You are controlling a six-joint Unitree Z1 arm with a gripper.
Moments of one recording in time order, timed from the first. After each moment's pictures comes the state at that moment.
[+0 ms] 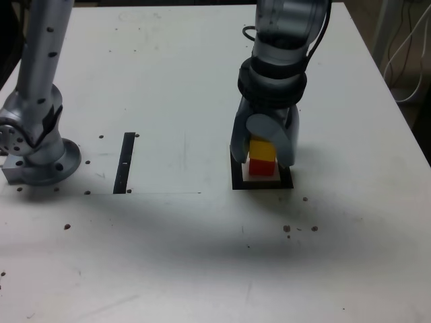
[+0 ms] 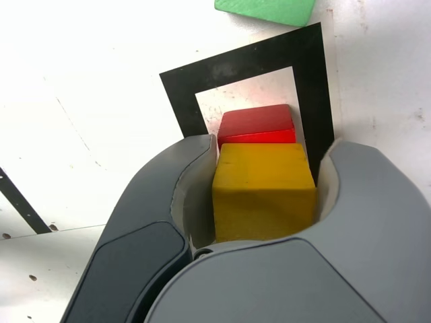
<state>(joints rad) -0.15 2.05 -1.55 1.18 0.10 0.09</state>
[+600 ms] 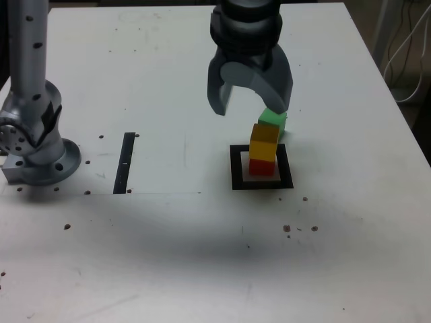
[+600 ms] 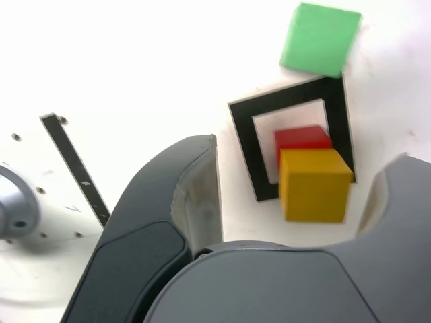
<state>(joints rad) -0.11 1.90 -1.58 1.34 0.20 0.14</state>
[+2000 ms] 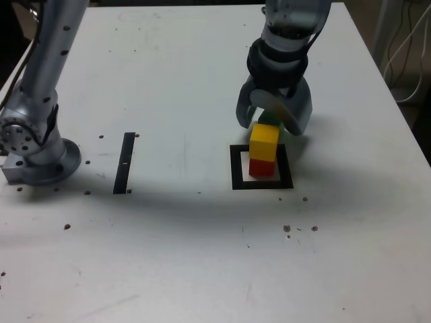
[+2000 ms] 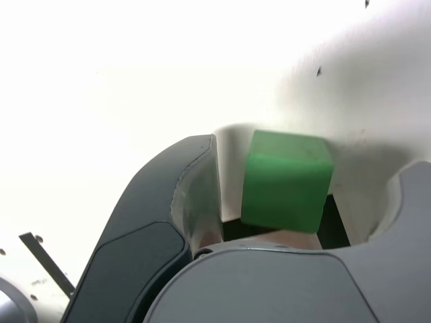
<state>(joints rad) 0.03 2.12 -1.57 1.13 0.27 0.41</state>
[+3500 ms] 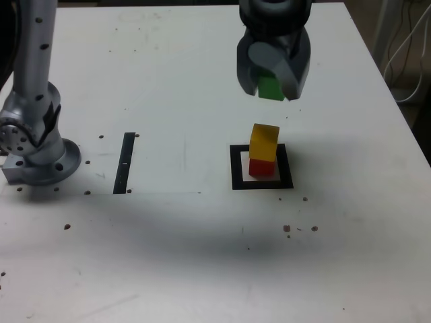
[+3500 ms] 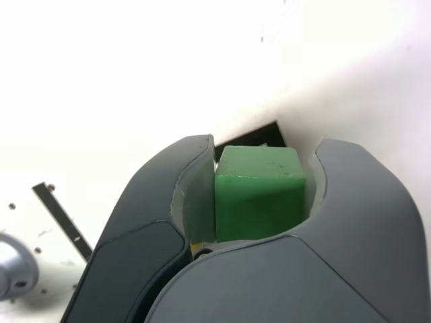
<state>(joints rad) -0.09 1.95 -1.74 1.34 0.27 0.30</state>
